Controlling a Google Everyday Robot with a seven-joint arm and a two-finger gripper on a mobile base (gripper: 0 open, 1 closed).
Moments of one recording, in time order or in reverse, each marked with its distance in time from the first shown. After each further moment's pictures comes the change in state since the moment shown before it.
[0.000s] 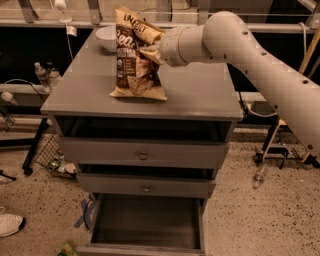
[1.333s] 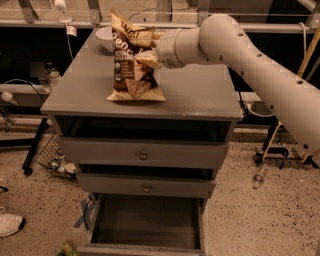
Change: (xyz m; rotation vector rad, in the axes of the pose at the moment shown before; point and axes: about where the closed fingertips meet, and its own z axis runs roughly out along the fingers) arm -0.002 0.007 0.009 -0.016 -0.005 -0.001
